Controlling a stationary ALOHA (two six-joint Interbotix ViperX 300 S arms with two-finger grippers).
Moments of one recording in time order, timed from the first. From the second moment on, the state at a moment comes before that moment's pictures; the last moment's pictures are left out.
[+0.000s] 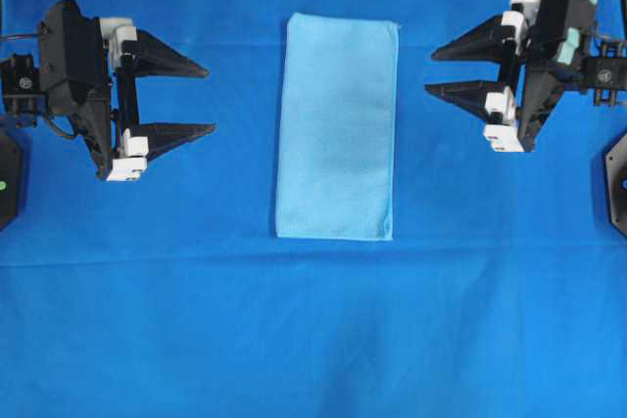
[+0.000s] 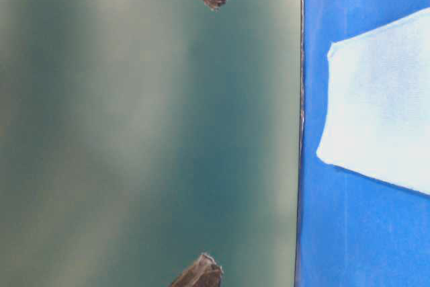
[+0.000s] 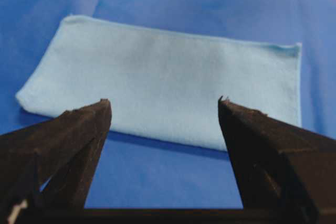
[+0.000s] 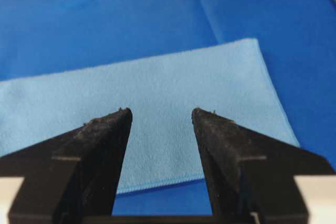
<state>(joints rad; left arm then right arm) 0.16 -0.48 1.06 -0.02 -0.29 0.05 -0.31 -0.49 1.03 -0.43 -0.17 0.42</state>
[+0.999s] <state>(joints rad) 0.47 0.28 0.62 -0.02 -0.35 0.17 -0.56 0.15 0.71 -0.51 -0.07 0.40</state>
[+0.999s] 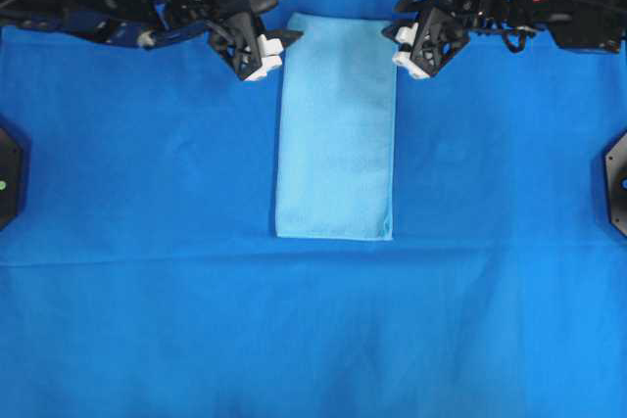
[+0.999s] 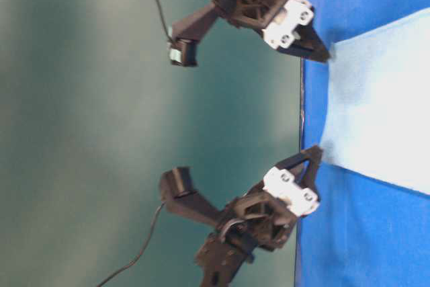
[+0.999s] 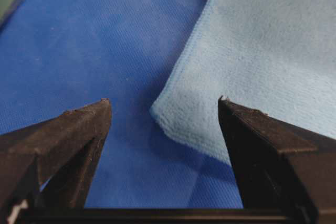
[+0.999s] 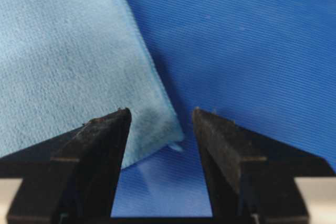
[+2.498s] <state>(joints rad) 0.48 0.25 0.60 -0.02 -0.31 0.30 -0.58 0.08 0.70 -0.51 0.00 0.40</state>
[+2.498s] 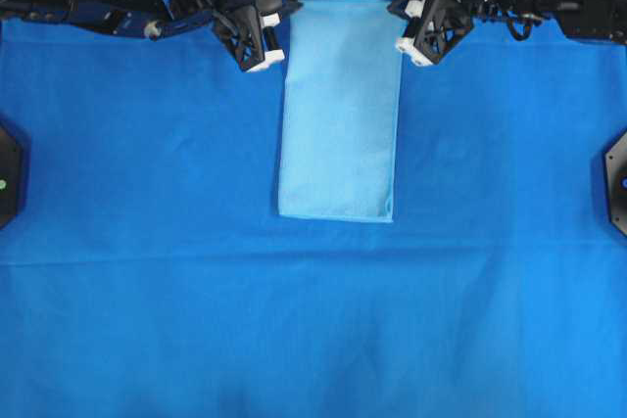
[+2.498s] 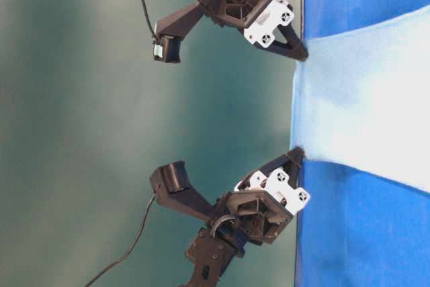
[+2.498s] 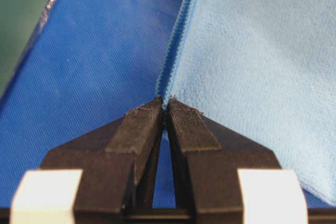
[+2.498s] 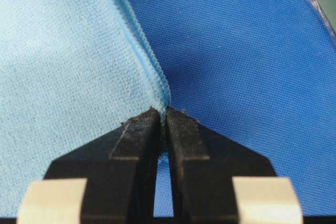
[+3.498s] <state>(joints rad) 0.08 0.00 0.75 -0.02 -0.08 0.19 -0.12 -0.12 0.77 -0.45 0.26 0.58</state>
